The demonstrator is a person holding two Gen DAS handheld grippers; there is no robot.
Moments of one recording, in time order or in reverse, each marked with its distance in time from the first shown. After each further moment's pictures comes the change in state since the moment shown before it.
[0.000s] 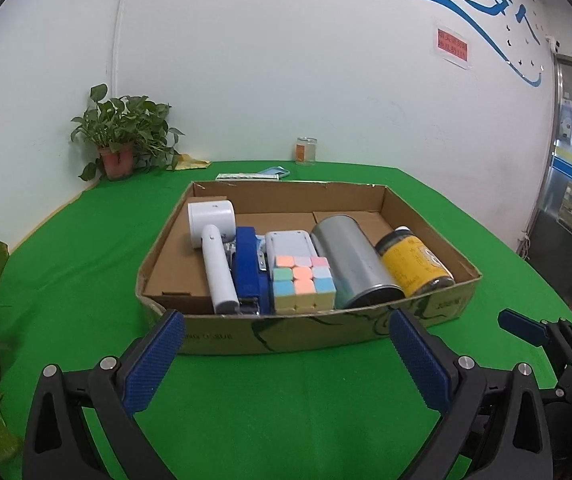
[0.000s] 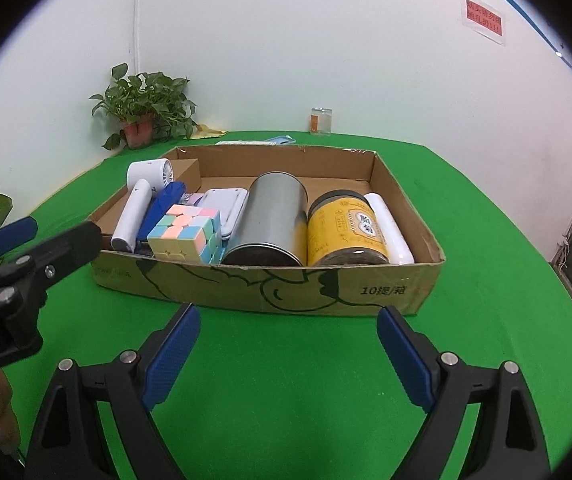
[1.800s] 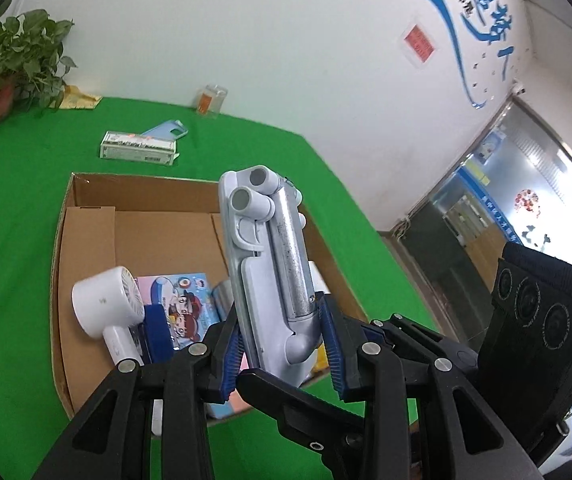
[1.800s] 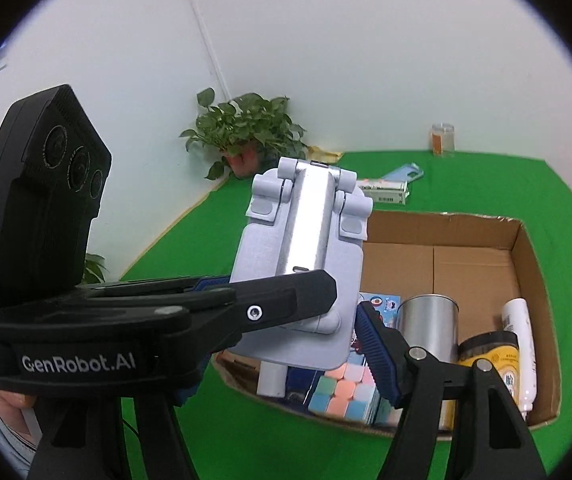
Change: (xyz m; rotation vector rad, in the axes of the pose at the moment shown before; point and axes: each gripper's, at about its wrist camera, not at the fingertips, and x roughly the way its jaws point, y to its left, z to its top) left arm 0.082 0.075 0.198 -0.142 0.341 -0.528; right arm 0.076 0.074 0.177 0.034 0.111 0.471
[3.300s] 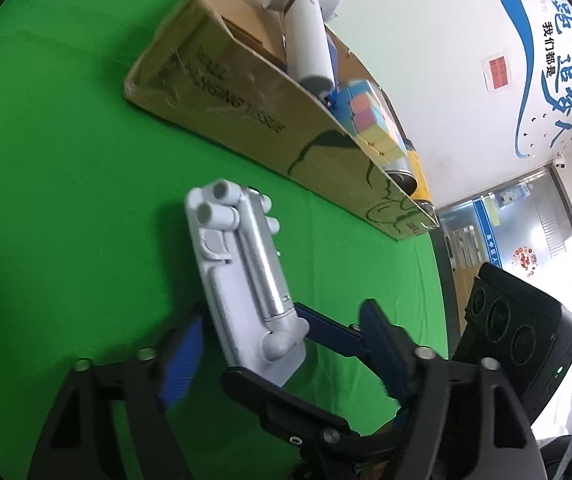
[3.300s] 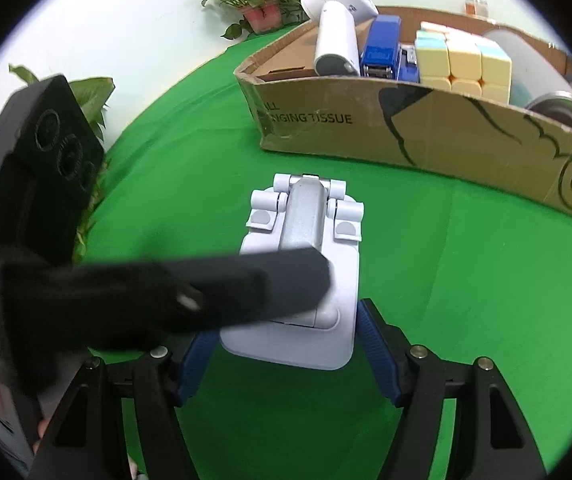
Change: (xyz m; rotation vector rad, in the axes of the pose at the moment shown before) left arm 0.014 0.110 -0.287 -0.407 0.117 -0.092; right arm 0.067 0.057 -0.209 -0.001 0.342 0.062
